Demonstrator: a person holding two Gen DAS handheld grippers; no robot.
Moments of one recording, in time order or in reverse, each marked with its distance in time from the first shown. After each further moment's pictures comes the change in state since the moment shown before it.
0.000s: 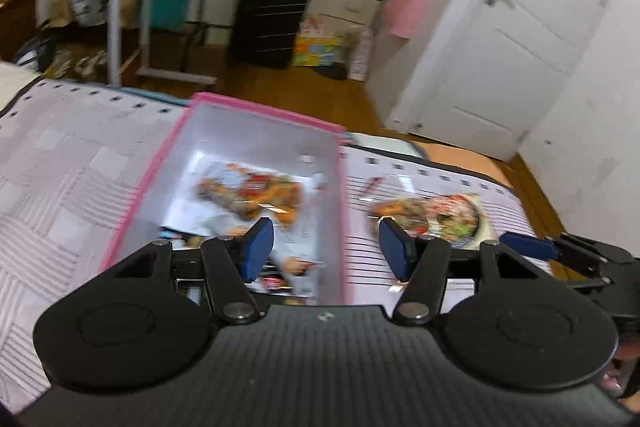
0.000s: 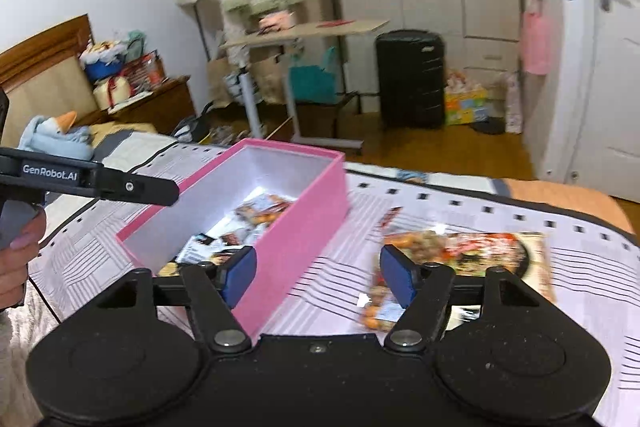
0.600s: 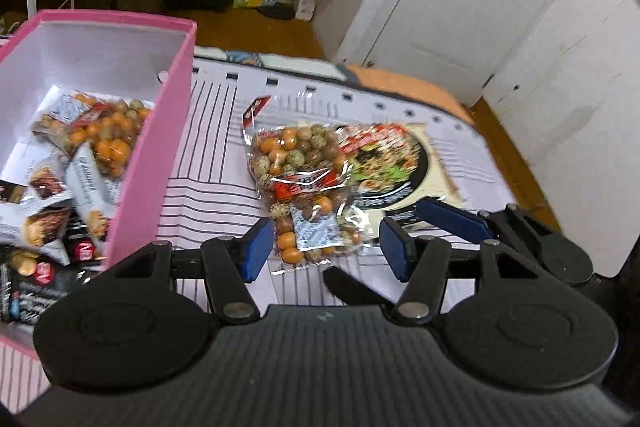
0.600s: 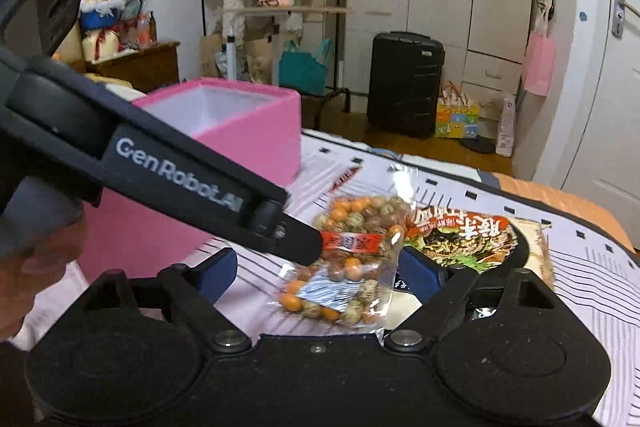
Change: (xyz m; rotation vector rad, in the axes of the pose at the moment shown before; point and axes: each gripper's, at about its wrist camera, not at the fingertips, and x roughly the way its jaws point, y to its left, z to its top) left arm 0.152 -0.104 -0.044 0.026 0.165 -0.080; right arm 0.116 -0.048 -0.060 -0.169 0.008 -0.059
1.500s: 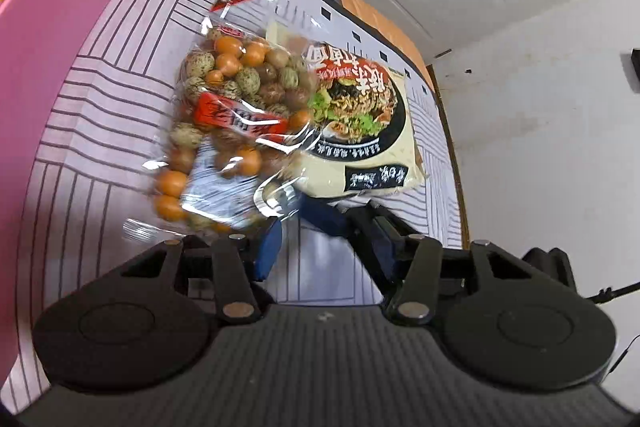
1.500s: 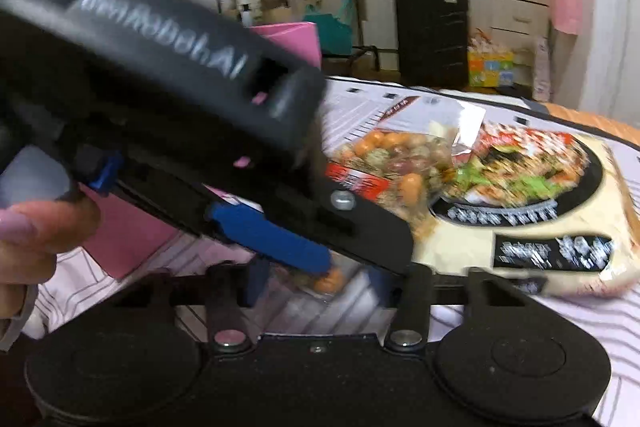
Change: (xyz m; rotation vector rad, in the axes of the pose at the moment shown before) left arm 0.070 0.036 -0.004 -0.273 0.248 -0.294; right arm 0.021 -0.004 -0.033 0.128 0.082 0.152
